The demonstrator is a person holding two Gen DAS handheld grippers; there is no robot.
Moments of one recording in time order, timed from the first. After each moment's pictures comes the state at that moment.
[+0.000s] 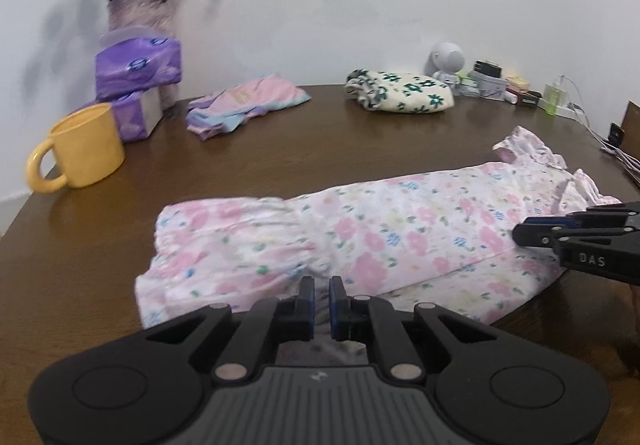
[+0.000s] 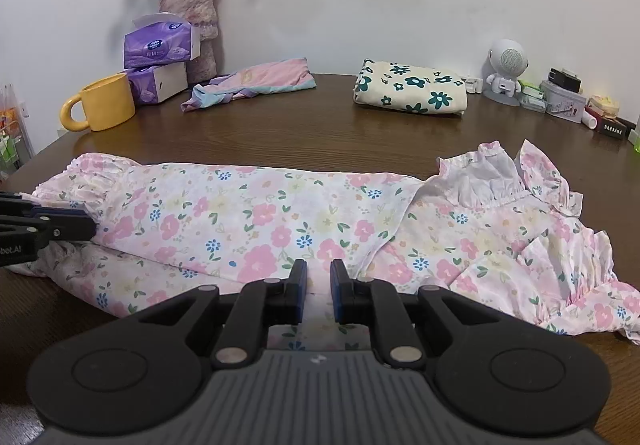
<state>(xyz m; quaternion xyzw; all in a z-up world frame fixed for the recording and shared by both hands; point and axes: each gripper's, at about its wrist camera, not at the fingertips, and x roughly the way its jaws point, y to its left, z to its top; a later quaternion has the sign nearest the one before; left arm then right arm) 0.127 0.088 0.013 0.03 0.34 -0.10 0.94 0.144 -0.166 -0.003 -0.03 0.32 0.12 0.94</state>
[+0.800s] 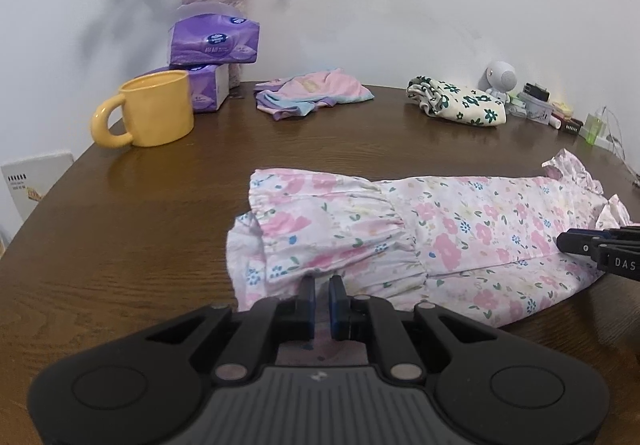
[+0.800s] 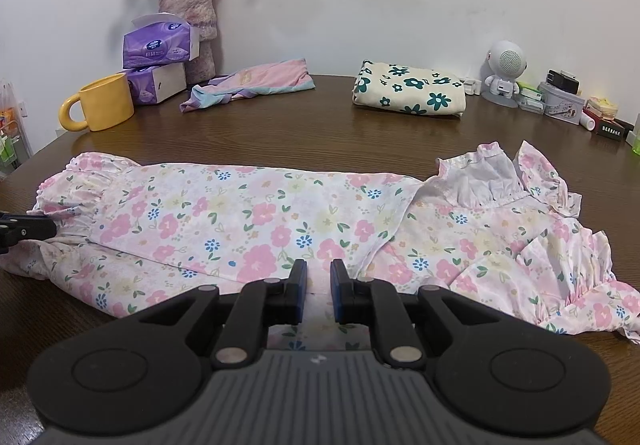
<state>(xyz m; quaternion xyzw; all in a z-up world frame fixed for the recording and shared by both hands) 0.108 0.133 0.012 -0.02 0.34 -0.04 0.94 0.143 -0.164 -0.003 -0.03 0.31 0.12 0.94</state>
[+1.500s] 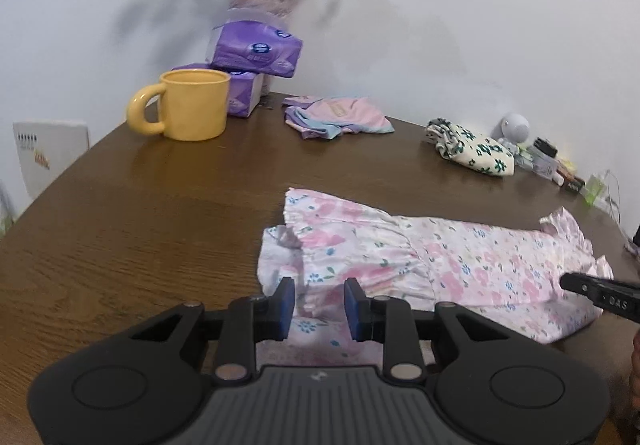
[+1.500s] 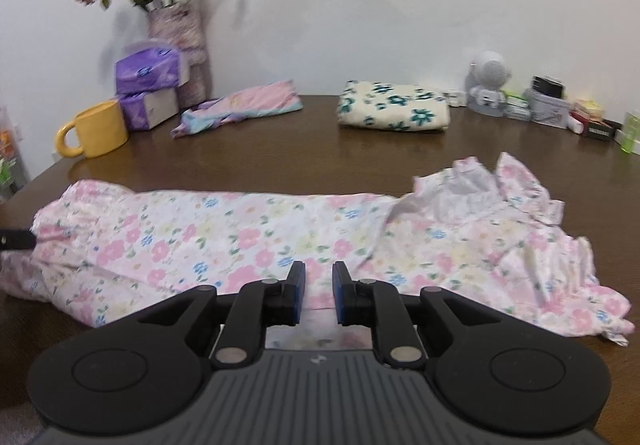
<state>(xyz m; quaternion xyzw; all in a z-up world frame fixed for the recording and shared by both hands) 0.099 0.165 0.029 -0.11 0.31 -0.03 0.94 0.140 -0.184 0.010 0.00 0.29 0.10 0.95</state>
